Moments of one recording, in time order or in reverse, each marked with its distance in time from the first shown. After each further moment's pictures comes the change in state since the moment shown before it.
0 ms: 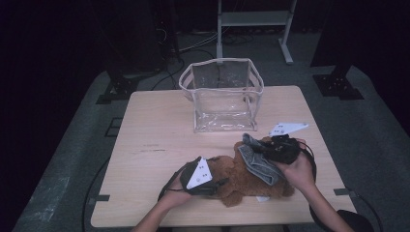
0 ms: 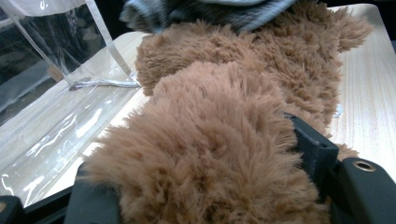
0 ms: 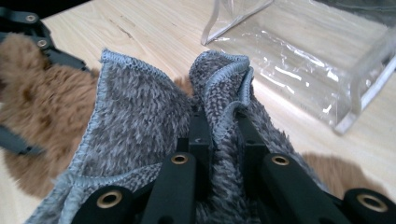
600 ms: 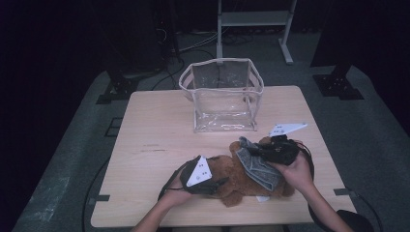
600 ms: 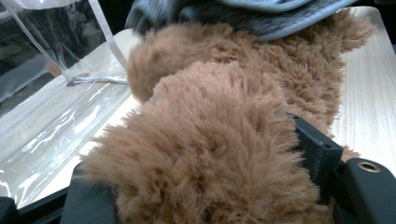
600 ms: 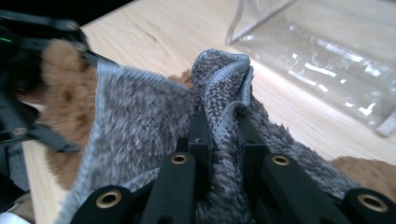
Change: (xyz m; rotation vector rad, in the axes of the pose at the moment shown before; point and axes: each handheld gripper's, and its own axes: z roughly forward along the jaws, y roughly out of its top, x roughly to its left) left arm 0.003 0.000 0.002 0.001 -0.005 -0.040; right arm -0.002 -0.003 0.004 -0.004 0.111 0.042
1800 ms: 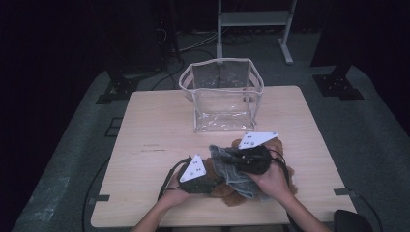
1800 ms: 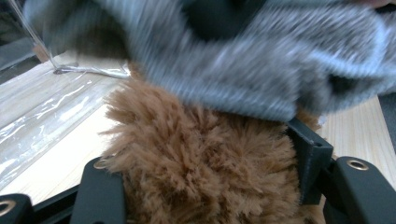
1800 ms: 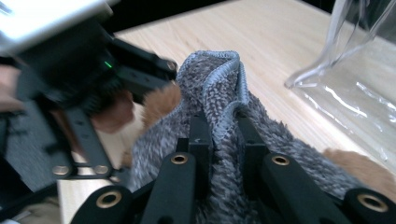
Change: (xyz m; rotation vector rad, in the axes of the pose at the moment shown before) left arm 0.006 -0.008 -0.006 -0.034 -0.046 -0.115; right arm 0.074 0.027 0.036 -0.030 0.047 -0.191
